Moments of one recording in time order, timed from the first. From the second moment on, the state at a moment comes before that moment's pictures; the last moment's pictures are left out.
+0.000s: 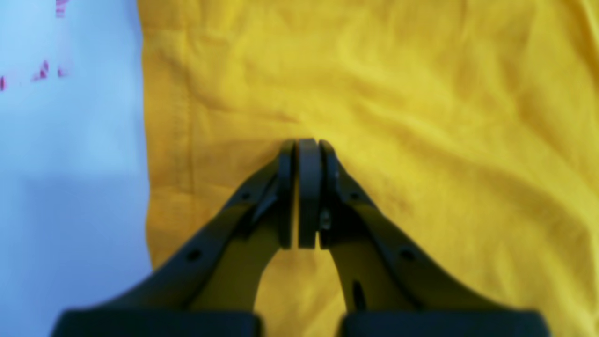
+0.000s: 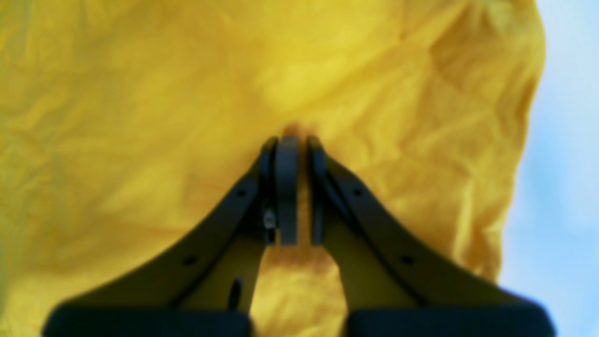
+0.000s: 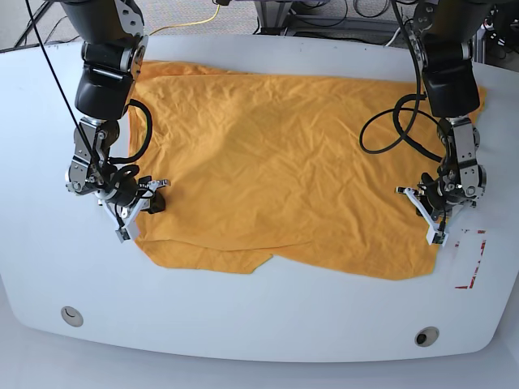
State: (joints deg) left arm -20.0 -15.7 -14.0 58.4 1.1 -26.9 39.0; right arm 20.7 13.6 18.2 53.2 11.2 41.2 -43.0
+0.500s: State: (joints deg) left arm -27.7 -14.6 -14.0 49.3 1.6 -26.9 38.2; right arm 25.4 14.1 18.2 48.9 2.4 40.9 -39.1
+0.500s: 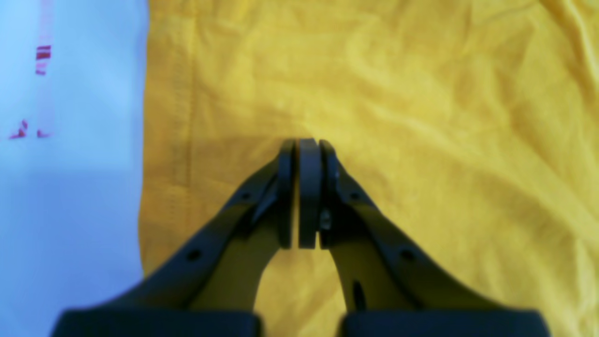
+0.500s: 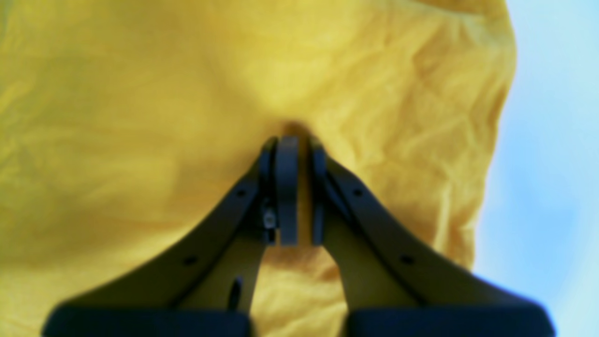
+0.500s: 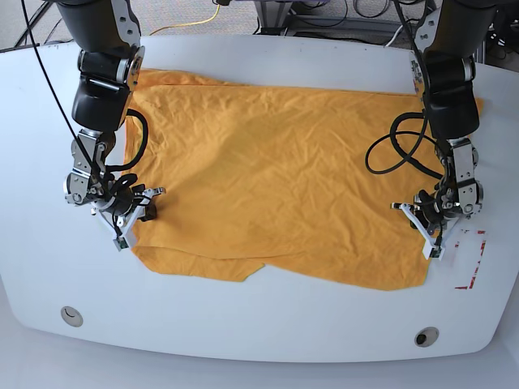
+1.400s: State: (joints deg) left arm -29.8 -12.8 -10.9 69.5 0.9 -27.2 46.2; right arm 31.8 17.0 18.6 59.5 2.8 40.3 -51.6
